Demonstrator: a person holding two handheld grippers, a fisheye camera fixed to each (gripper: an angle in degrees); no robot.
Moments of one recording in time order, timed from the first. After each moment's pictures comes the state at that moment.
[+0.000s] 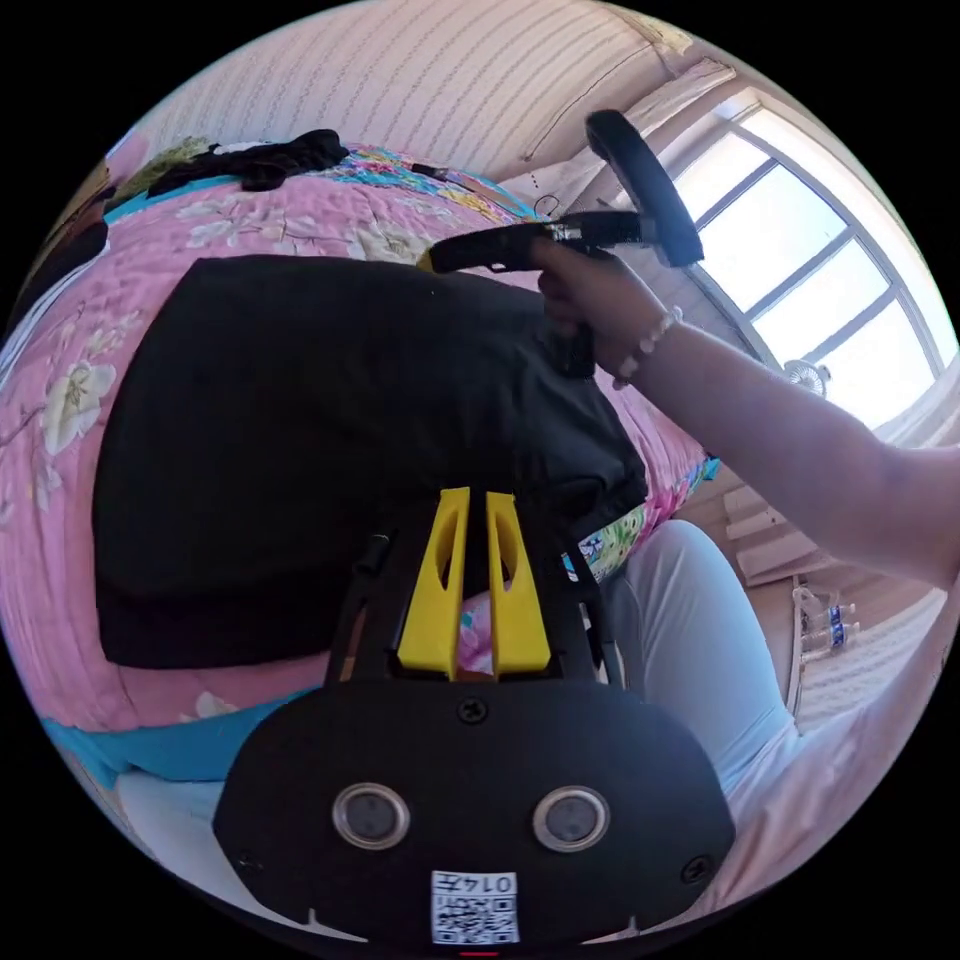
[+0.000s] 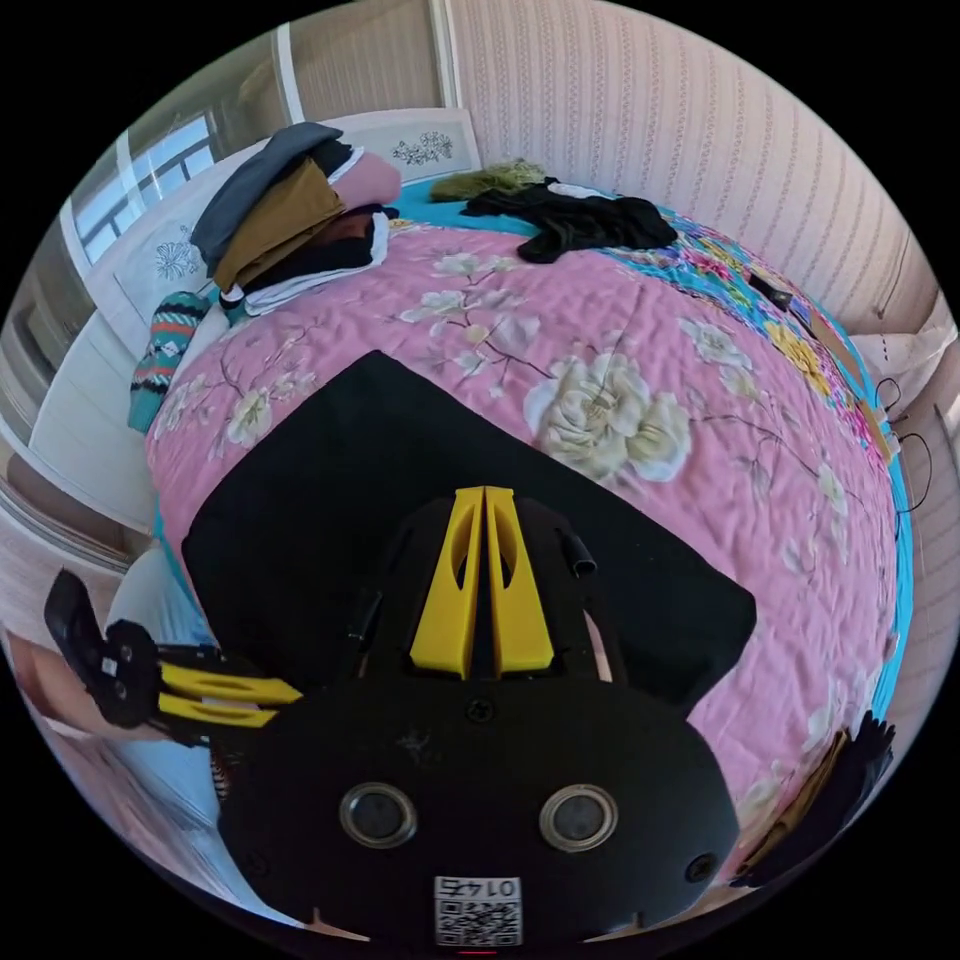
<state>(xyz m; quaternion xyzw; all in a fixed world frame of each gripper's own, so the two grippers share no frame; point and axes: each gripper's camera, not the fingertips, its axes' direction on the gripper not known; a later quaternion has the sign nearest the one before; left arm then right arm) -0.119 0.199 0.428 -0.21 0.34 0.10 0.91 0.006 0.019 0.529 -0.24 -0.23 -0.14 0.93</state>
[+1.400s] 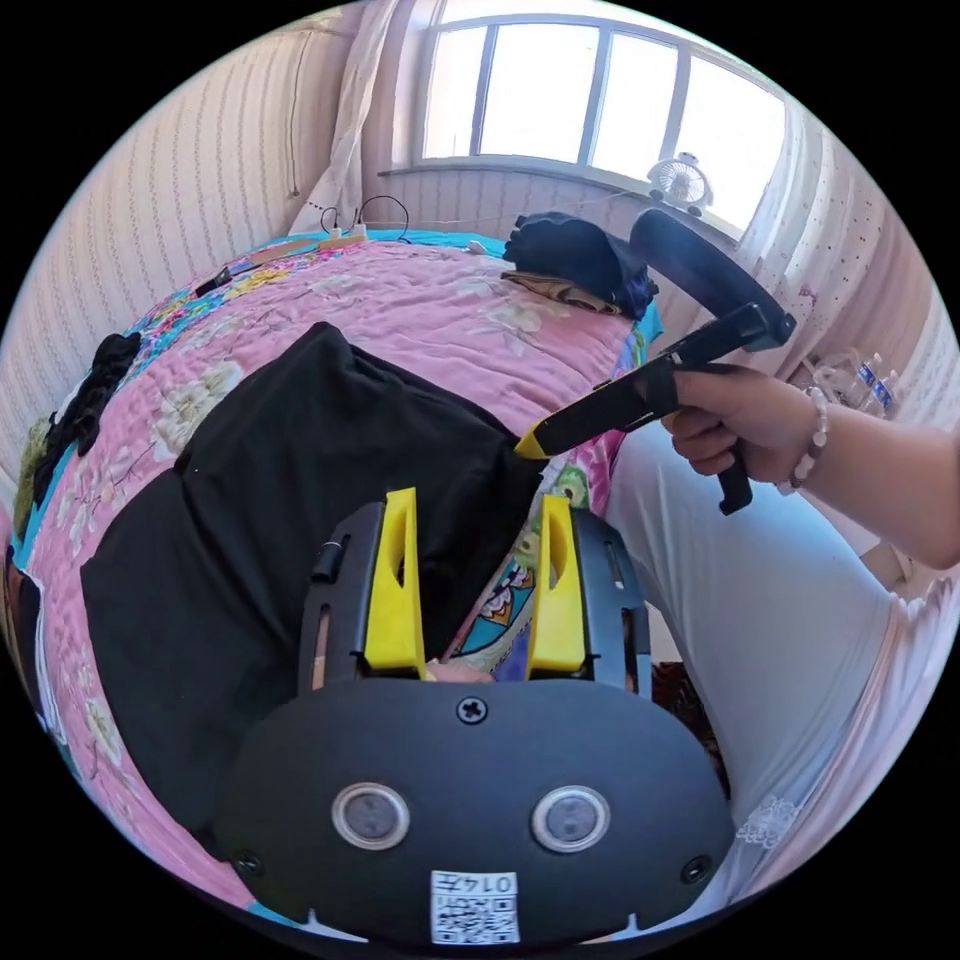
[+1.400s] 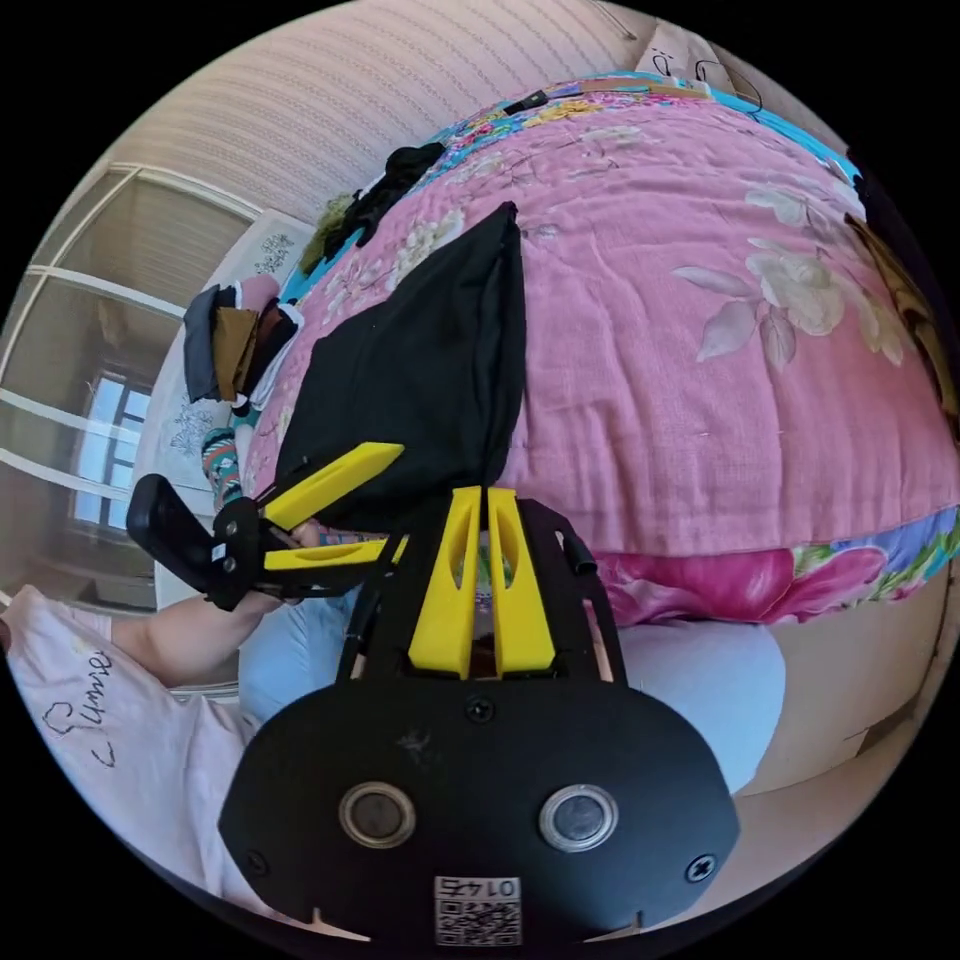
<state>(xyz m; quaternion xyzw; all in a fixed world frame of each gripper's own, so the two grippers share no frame) 0.100 0.265 0.320 -0.11 0.36 0.40 0.83 0.243 0.208 0.428 -0.30 -0.32 0.20 0.88</state>
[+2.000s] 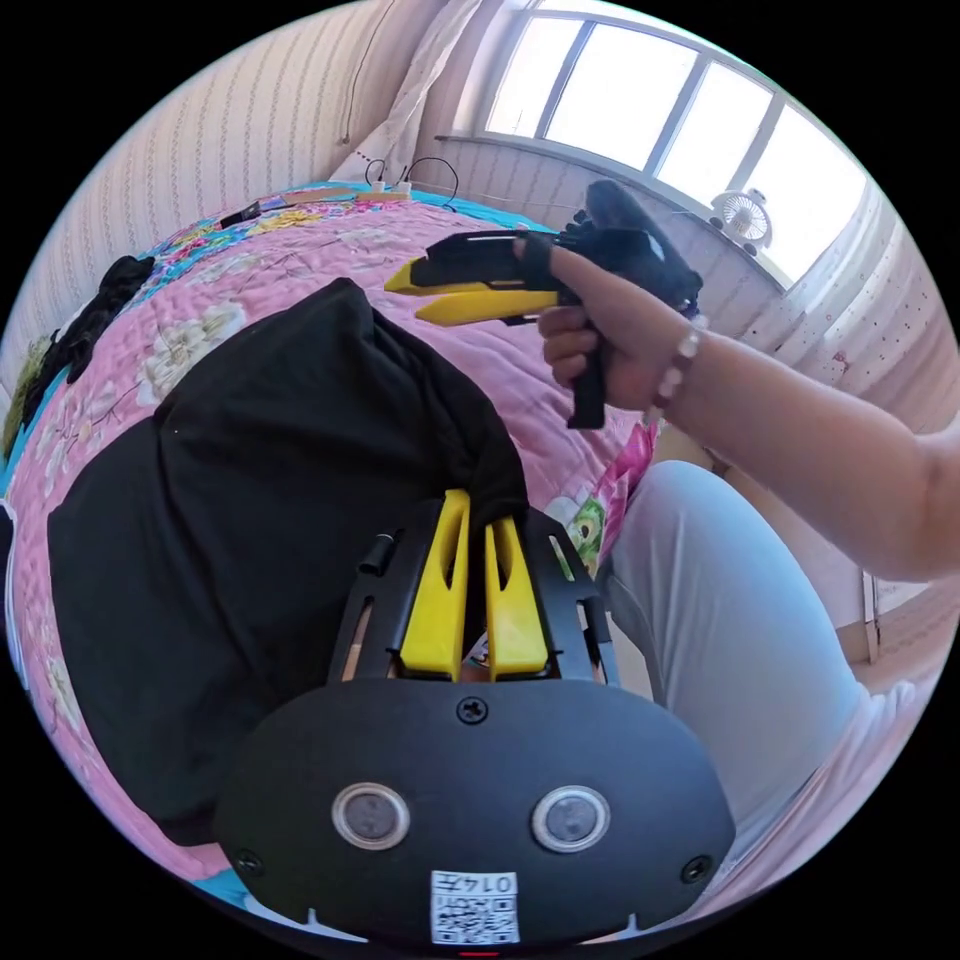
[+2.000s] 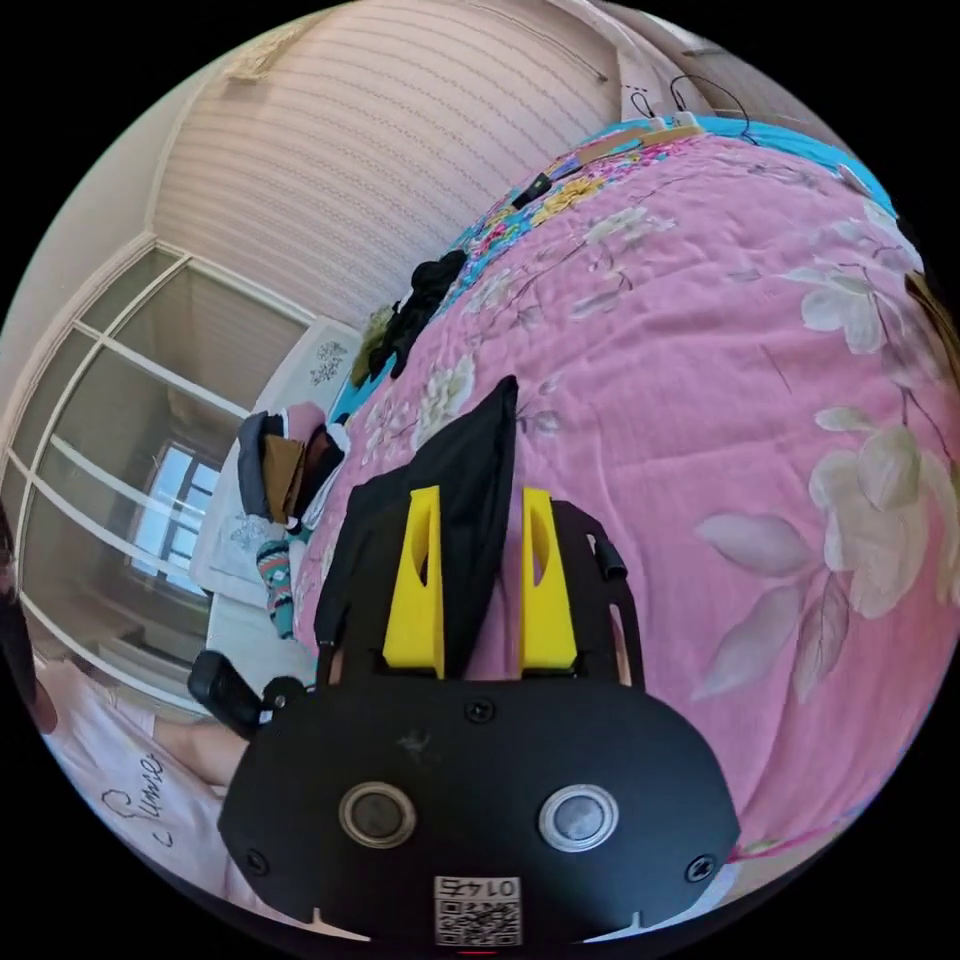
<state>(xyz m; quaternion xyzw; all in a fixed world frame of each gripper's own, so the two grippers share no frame) 0.098 0.262 0.350 -0.17 0.36 0.32 0.86 0.331 0.165 0.550 -0.17 -0.36 0.29 0.87</state>
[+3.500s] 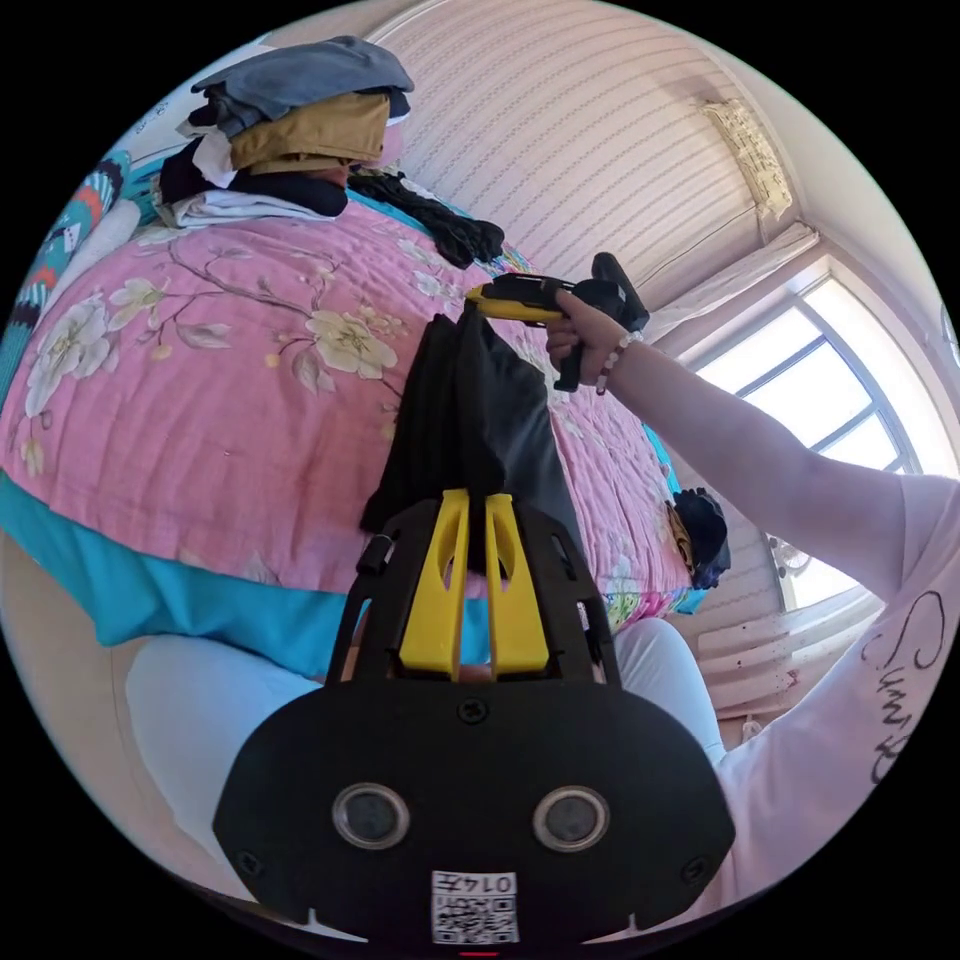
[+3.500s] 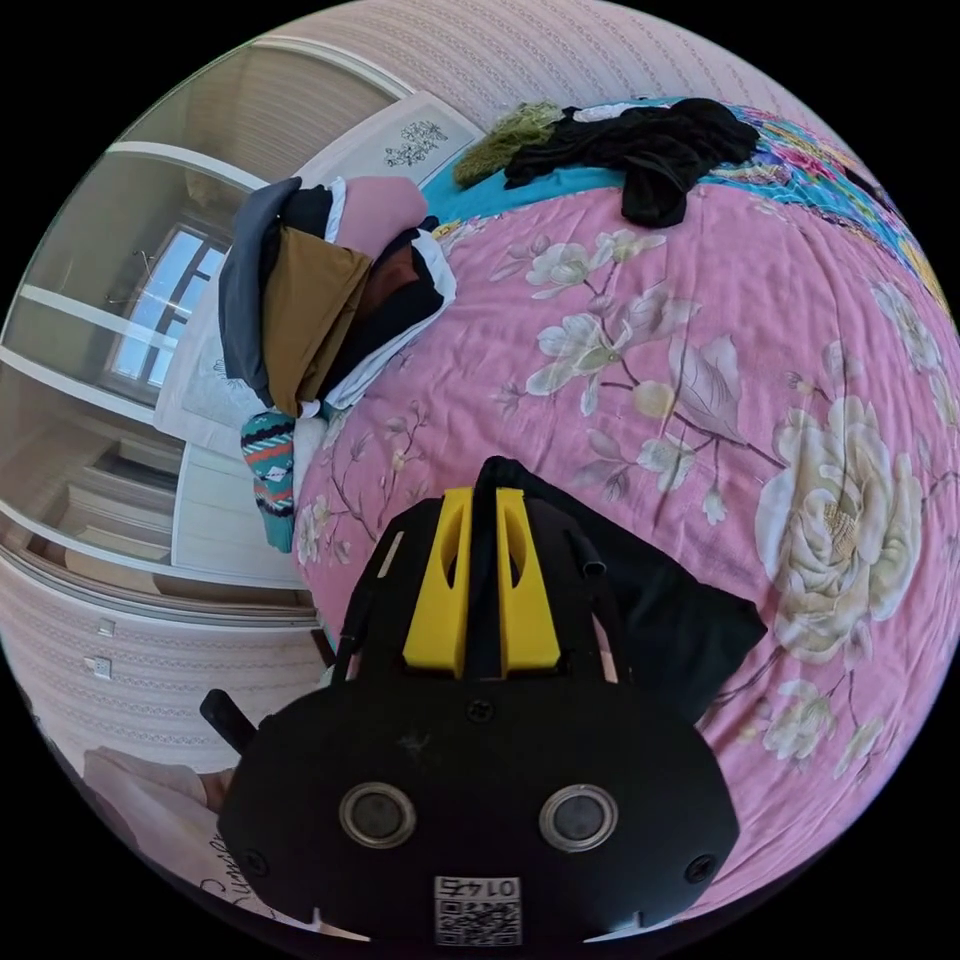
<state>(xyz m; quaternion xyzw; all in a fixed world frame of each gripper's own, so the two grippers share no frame) -0.331 0.260 0.356 -0.14 0.31 -0.13 0.93 -0.076 -0.073 0.661 -0.34 -0.43 0.00 0.84</state>
